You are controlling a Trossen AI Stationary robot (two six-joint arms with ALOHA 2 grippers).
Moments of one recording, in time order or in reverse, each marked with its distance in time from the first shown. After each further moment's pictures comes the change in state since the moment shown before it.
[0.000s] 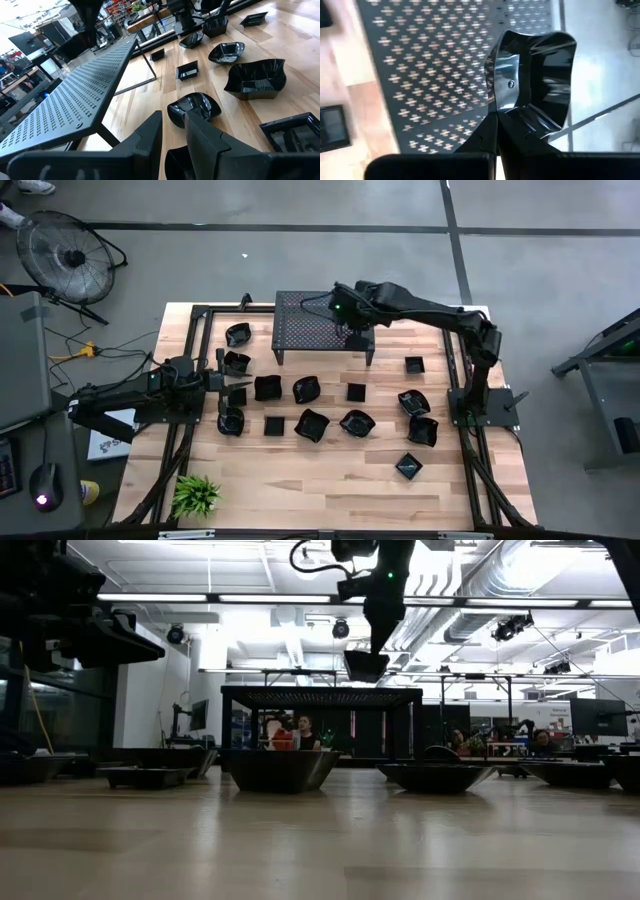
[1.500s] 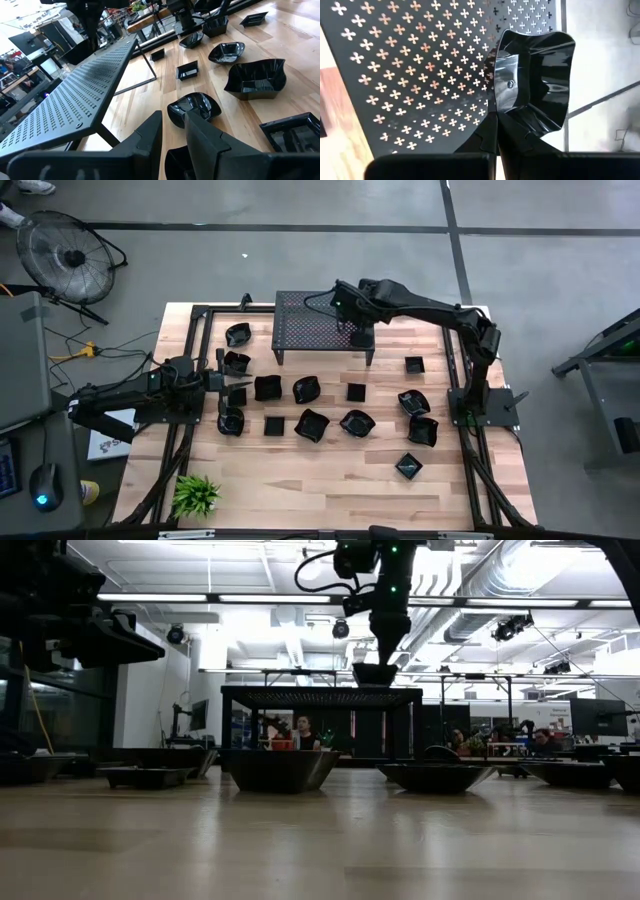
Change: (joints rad) left arm 0.000 0.000 0.000 0.000 0.000 0.000; right arm -0.051 0.017 -0.026 -0.007 0.022 -0.027
